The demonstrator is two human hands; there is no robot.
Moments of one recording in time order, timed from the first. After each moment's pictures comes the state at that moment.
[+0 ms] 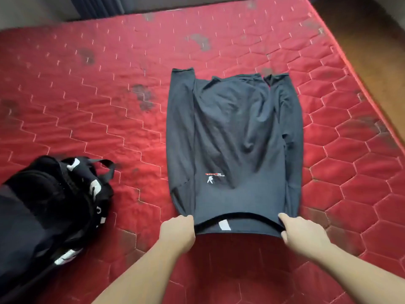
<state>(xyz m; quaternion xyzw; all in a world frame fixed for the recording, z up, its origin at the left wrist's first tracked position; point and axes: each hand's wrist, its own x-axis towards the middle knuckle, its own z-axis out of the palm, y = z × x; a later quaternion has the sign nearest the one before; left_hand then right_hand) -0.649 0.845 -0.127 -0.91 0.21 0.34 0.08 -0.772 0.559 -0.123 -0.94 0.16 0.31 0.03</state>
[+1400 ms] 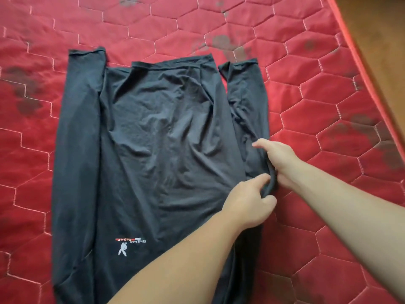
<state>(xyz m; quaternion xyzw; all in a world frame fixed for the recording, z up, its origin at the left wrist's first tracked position) -0.568 0.461 -0.193 -0.79 0.23 0.39 -0.40 -0.542 0.331 -0.199 -0.59 0.52 0.09 0.62</state>
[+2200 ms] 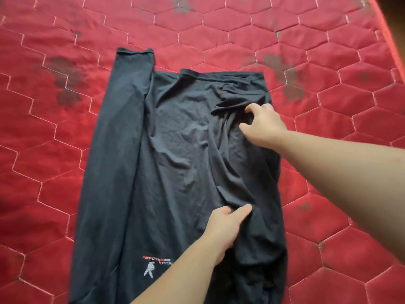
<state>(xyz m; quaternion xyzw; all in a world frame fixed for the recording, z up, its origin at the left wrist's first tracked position) -0.530 0.566 -0.241 -0.60 -0.23 0.51 -0.57 -0.380 0.391 -0.210 -0.95 0.21 0.14 0.20</state>
